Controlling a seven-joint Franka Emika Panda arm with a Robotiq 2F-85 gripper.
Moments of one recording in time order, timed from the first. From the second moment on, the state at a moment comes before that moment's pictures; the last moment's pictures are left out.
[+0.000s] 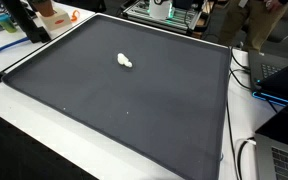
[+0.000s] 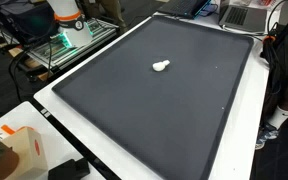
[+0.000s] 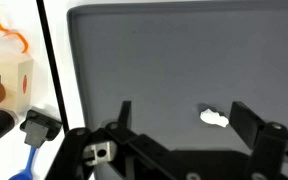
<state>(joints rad) -0.11 -0.64 -0.15 -2.47 -0.12 1.86 -0.18</state>
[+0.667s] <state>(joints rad) -0.11 -0.64 -0.15 -2.47 -0.12 1.86 -0.18</state>
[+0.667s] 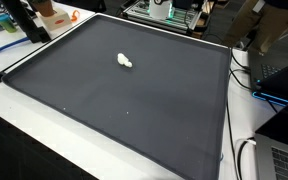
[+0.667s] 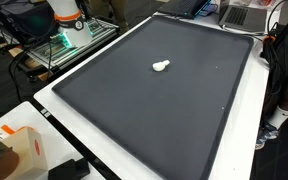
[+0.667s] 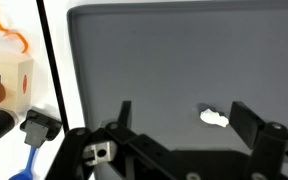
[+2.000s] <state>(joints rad) 0.02 -0.35 -0.02 -2.67 0.04 2.52 -0.05</state>
